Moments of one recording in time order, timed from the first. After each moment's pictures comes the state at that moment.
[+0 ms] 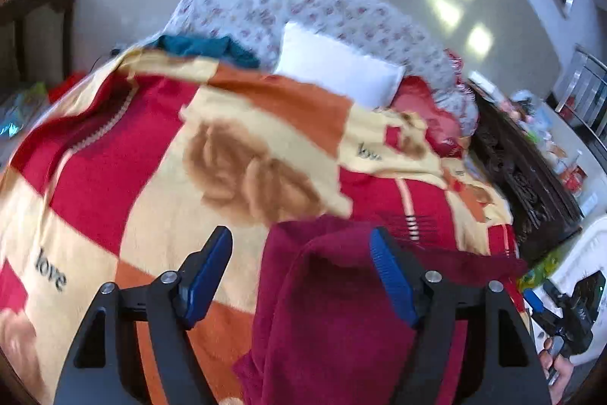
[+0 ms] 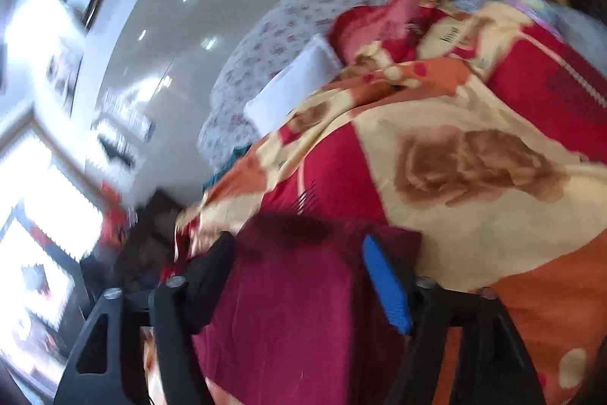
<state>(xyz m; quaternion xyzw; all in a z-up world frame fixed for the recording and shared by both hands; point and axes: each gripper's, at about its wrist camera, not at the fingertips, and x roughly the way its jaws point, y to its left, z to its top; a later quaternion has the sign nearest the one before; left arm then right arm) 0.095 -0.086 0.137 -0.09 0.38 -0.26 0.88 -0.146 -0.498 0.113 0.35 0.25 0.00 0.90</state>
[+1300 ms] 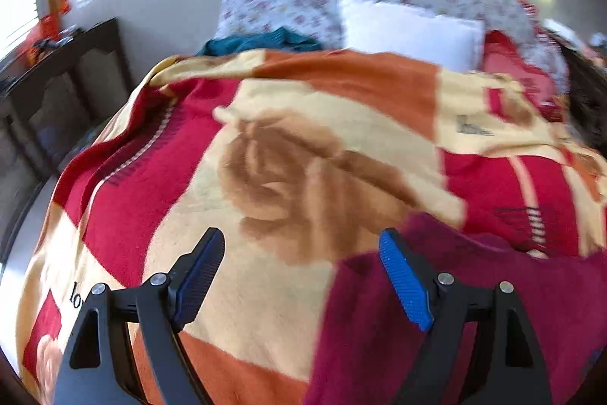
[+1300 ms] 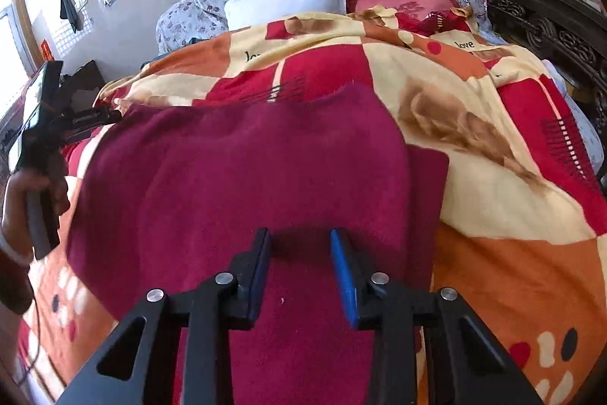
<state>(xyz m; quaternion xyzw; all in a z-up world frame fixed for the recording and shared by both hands) 0.159 -0.139 0.074 0.05 0.40 -0.06 0.91 -0.115 -0.406 0.058 0.14 0.39 -0.08 0.91</state>
